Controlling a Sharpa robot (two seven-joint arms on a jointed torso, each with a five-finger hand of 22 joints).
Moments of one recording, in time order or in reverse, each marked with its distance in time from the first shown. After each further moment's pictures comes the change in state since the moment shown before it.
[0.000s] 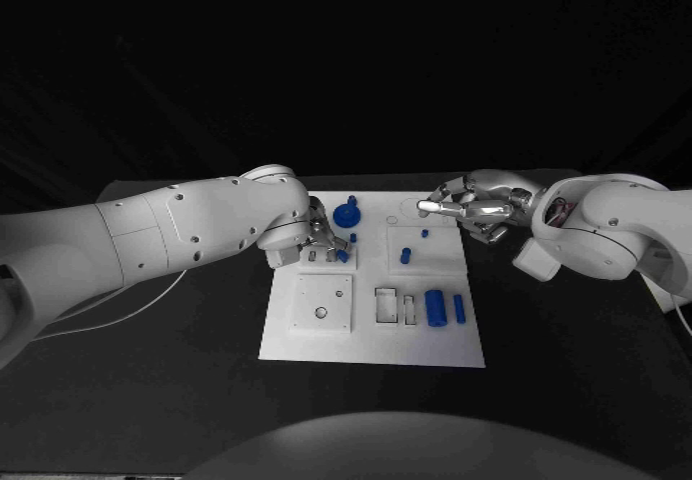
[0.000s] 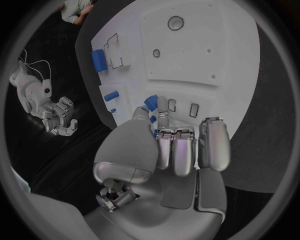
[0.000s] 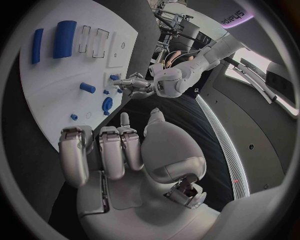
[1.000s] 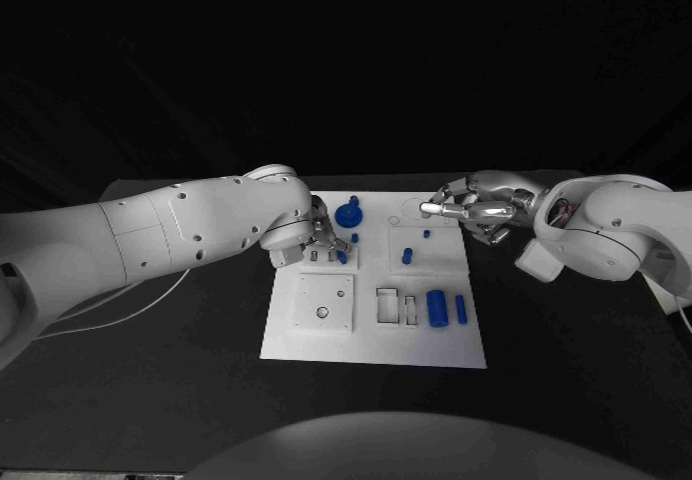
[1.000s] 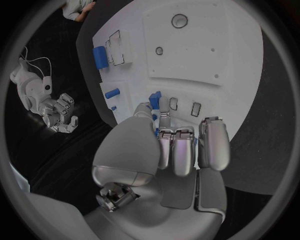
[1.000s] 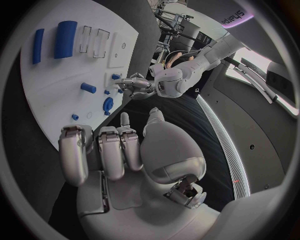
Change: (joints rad) left arm -0.001 0.001 0.001 0.001 0.014 -0.024 0.000; left_hand 0.098 -0.072 0.138 -0.011 -0.005 -0.012 -0.001 -0.014 0.067 -0.004 -0.004 0.000 -0.001 0.001 -0.007 0.000 0.000 0.000 0.000 -0.007 -0.008 0.002; right arm 0.000 0.000 0.000 -0.002 0.000 0.003 -0.007; right_hand 0.029 0.003 0.003 -0.003 0.027 0.000 0.000 0.011 0.009 0.002 0.001 0.001 0.001 0.002 0.002 0.000 0.000 0.016 -0.007 0.007 -0.025 0.000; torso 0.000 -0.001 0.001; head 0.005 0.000
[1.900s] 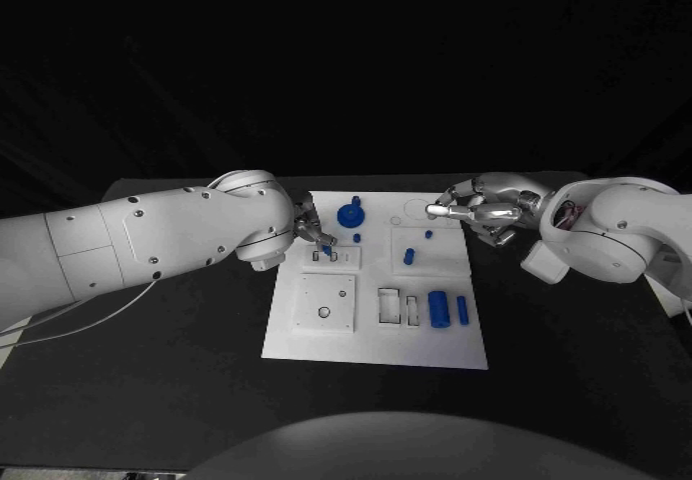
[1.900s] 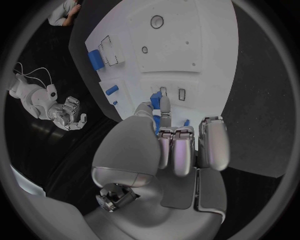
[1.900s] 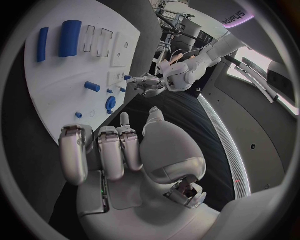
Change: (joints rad) left arm -0.001 -0.153 0.026 0.199 -0.203 -0.115 -0.001; left_hand 0.020 -0.018 0.048 0.010 -0.016 0.001 0.003 -0.010 0.020 0.000 0.000 -0.002 0.001 0.000 0.000 0.000 0.001 0.000 0.000 0.000 -0.004 0.005; right arm -0.007 -0.009 0.000 -0.010 -0.001 0.001 -0.003; right_hand 0.021 -0.007 0.005 -0.005 0.000 0.000 0.000 0.000 0.003 0.000 0.004 -0.002 0.000 0.002 0.002 0.000 0.001 0.000 -0.014 0.000 -0.007 0.000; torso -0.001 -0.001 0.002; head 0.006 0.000
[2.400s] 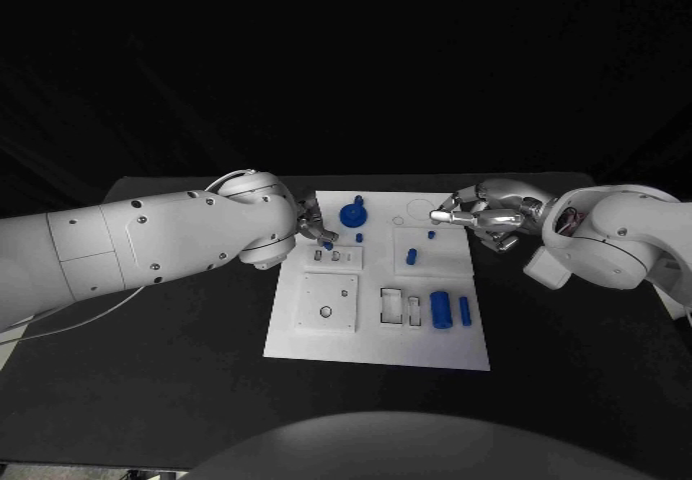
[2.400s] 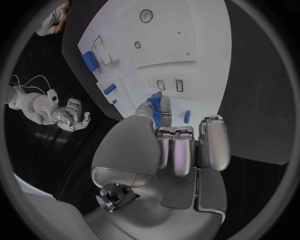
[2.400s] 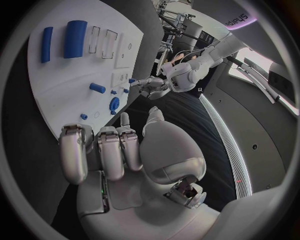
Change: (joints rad) left arm -0.001 -0.006 -0.004 0.017 -0.079 -0.028 0.000; left_hand -0.005 -0.010 0.054 0.007 -0.047 0.002 0.002 -0.010 0.019 -0.001 0.001 0.000 -0.003 0.000 0.000 0.000 0.000 0.000 0.000 0.000 0.000 0.002; right arm -0.018 0.006 0.000 -0.015 -0.011 -0.001 0.005; right_hand 0.002 0.002 0.000 0.000 0.004 0.000 0.000 0.000 0.000 0.002 0.002 0.000 0.000 0.002 0.002 0.000 0.000 0.000 0.000 0.000 -0.007 0.001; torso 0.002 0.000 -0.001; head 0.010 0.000
